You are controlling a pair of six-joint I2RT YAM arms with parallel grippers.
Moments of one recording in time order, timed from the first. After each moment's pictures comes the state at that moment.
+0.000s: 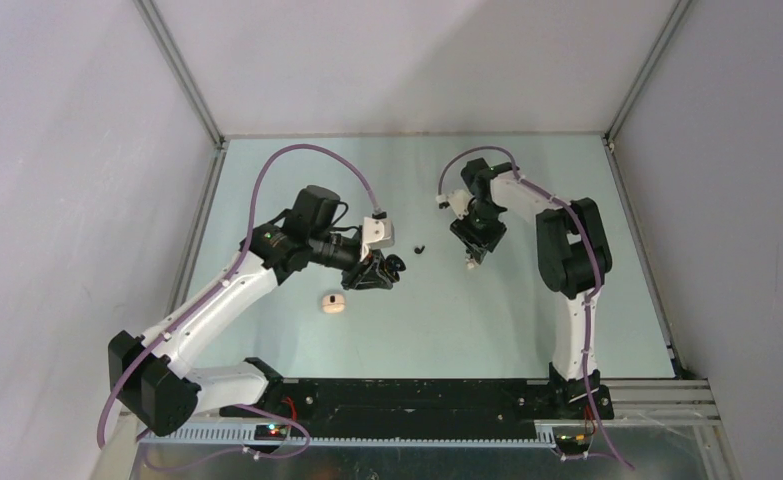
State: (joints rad) left arm -0.59 1.20 1.08 -0.66 0.84 0.52; right arm 0.37 2.10 1.58 -0.98 -0.09 -0.46
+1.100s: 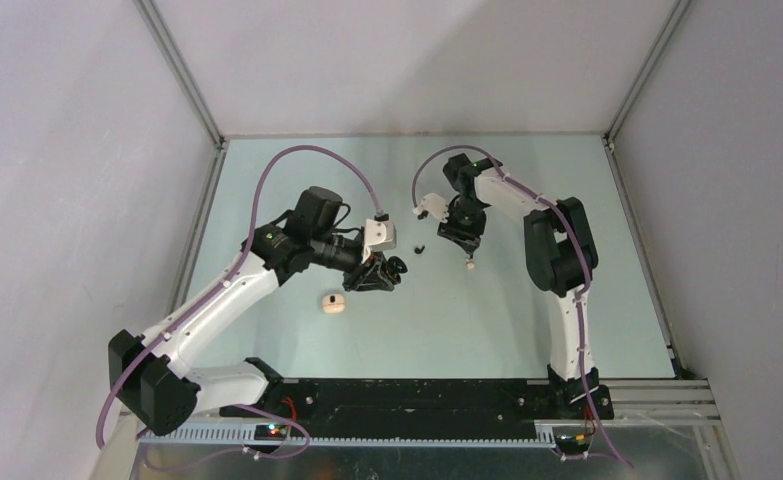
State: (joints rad) left arm -0.61 1.20 1.08 -0.66 0.84 0.52; right arm 0.44 2.15 1.73 -1.05 -0.14 -0.87
